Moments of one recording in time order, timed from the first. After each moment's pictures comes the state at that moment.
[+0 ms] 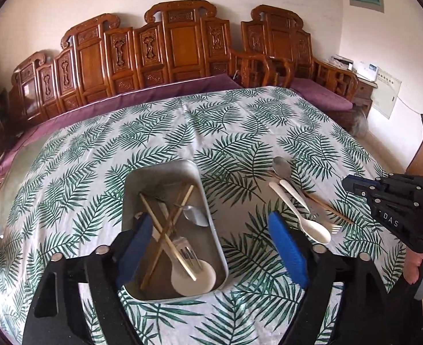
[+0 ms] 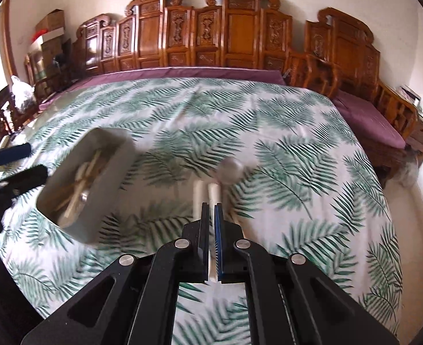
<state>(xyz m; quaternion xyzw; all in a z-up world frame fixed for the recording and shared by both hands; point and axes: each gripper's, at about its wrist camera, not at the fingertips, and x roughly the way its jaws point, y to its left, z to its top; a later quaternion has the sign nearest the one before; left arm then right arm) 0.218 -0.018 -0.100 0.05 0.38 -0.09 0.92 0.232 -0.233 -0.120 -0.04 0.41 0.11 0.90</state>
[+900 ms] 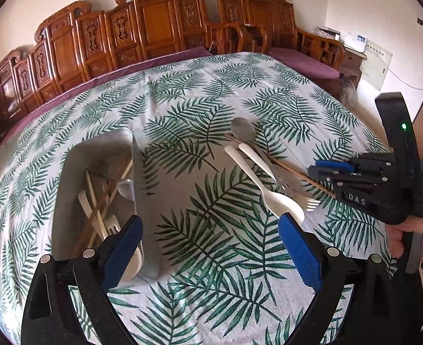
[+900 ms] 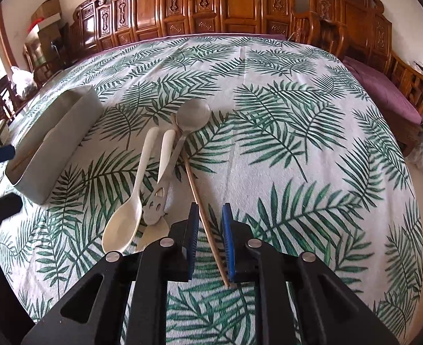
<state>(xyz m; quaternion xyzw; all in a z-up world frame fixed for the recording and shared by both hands) 0.218 -0.087 -0.154 0.07 0.43 -0.12 0.89 0.263 -0.275 -0.193 -0.03 0.47 0.16 0.87</state>
